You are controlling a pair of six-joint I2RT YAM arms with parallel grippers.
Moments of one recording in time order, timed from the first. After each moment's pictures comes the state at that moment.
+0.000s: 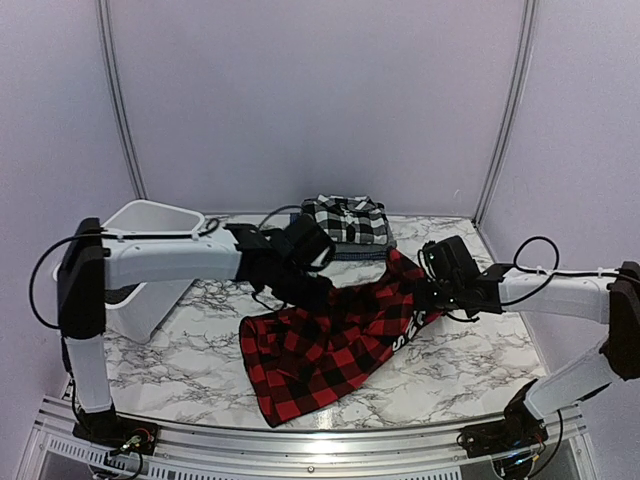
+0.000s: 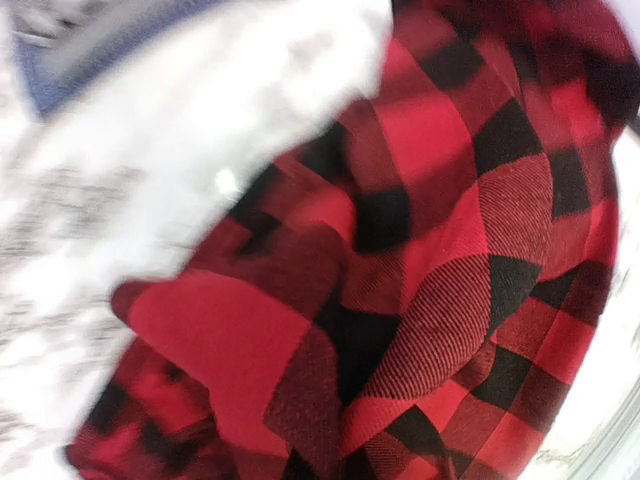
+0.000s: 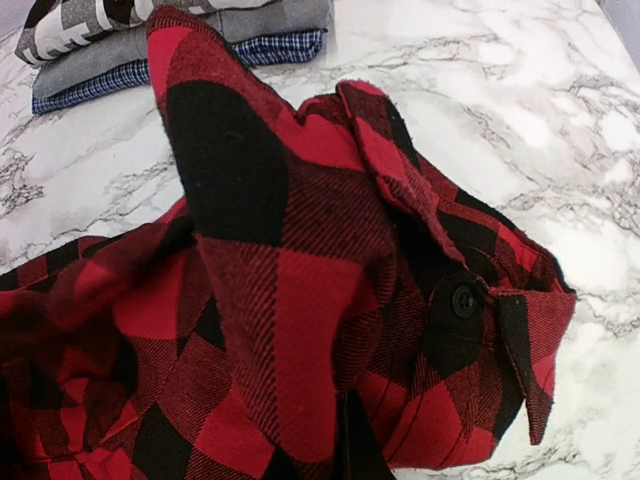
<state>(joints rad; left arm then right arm) -1.01 1.98 1.59 -0.61 -0.11 -0.44 0.59 1.36 0.75 -0.26 0.28 0.48</state>
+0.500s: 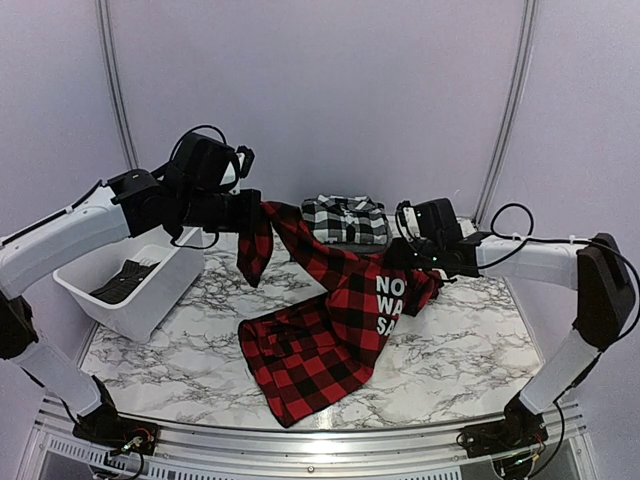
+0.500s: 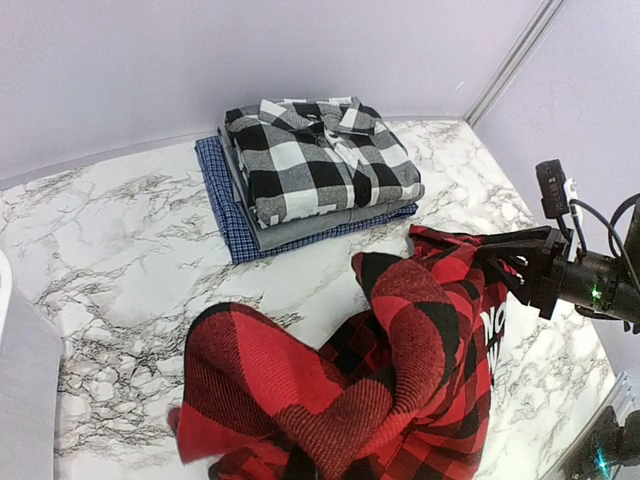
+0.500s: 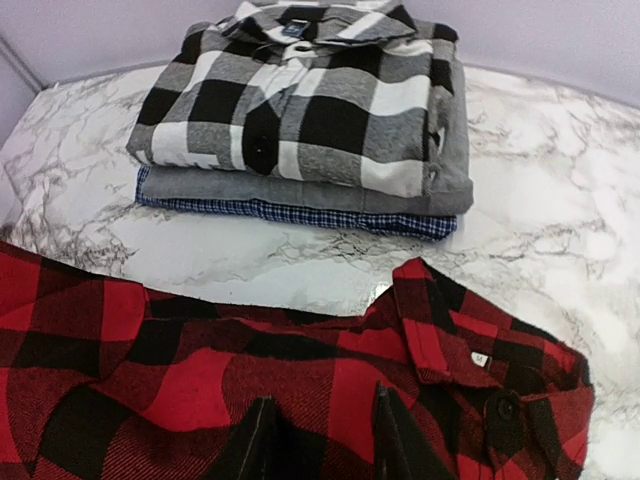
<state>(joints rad) -0.81 1.51 1.51 -0.61 -0.20 -0.46 0.52 1.59 1.03 -0.10 0.10 0.31</state>
